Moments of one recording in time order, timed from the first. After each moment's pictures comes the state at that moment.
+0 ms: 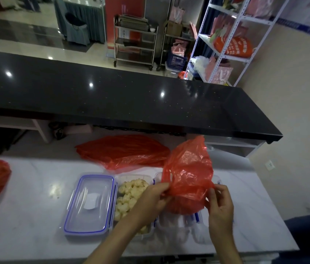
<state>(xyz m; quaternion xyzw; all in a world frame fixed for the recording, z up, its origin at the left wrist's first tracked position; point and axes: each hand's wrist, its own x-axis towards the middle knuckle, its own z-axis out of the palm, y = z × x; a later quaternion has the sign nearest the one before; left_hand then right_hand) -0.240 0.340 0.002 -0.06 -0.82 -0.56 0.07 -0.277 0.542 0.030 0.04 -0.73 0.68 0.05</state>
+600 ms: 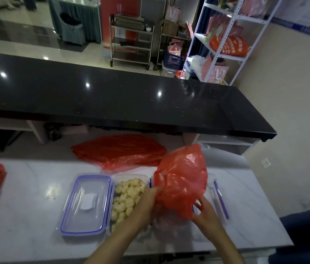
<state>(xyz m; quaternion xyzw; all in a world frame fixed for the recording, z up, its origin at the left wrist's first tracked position) -0.237 0.362 -0.002 0.05 -0.78 -0.63 0.01 -0.286 0.566 -0.002 0.13 -0.82 0.53 -0.15</state>
